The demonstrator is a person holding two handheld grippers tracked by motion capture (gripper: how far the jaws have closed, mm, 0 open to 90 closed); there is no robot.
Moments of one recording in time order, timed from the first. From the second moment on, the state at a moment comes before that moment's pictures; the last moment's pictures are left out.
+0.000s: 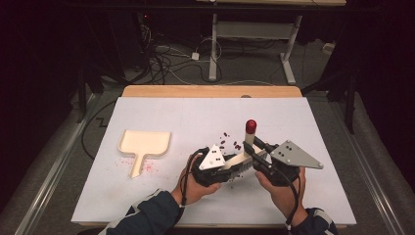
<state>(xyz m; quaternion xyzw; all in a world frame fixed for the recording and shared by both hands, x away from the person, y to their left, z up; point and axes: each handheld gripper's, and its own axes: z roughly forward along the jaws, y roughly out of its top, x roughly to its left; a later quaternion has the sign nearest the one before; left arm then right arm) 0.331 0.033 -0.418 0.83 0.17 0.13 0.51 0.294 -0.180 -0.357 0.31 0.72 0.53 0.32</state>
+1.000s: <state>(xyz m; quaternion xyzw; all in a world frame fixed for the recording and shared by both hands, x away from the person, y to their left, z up) 0.300 0.096 -0.404 0.89 0.01 0.04 0.45 0.319 -0.160 -0.418 0.01 0.91 0.42 0.02</state>
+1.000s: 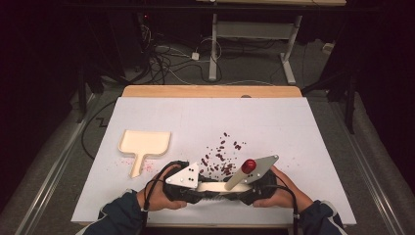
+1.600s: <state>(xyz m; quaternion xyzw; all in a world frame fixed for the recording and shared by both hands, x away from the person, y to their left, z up) 0.306 0.123 -0.401 0.87 0.10 0.18 0.45 0.327 -0.168 -0.411 0.08 0.90 0.42 0.08</state>
